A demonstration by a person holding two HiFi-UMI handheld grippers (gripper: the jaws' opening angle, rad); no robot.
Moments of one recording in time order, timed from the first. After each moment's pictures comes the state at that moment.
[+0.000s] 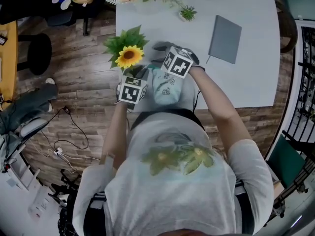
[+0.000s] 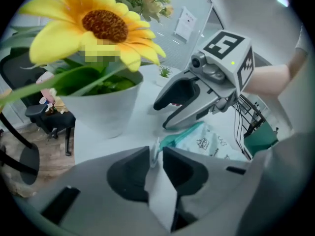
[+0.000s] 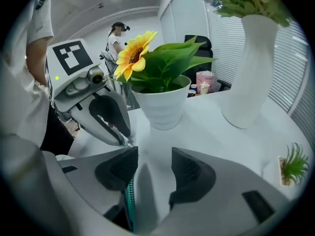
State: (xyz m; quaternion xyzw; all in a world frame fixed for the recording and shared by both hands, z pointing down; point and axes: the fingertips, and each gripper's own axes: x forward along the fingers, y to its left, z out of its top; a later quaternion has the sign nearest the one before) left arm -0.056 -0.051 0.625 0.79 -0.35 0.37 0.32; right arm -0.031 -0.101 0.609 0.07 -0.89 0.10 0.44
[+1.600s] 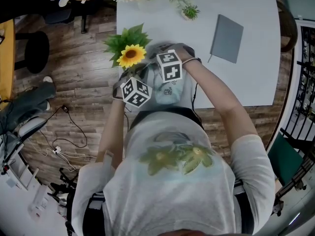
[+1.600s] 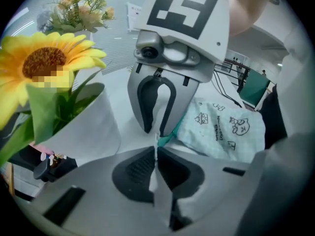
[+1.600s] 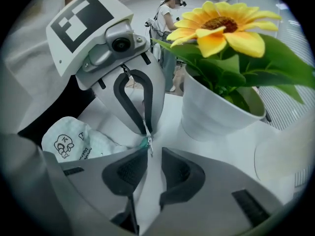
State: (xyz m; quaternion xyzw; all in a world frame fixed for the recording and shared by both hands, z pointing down) left arm -0.052 -0.047 0.638 0.83 -0.27 0.47 0.11; right arm -0.048 -0.063 0.633 -0.13 -0.83 -0.09 0.53
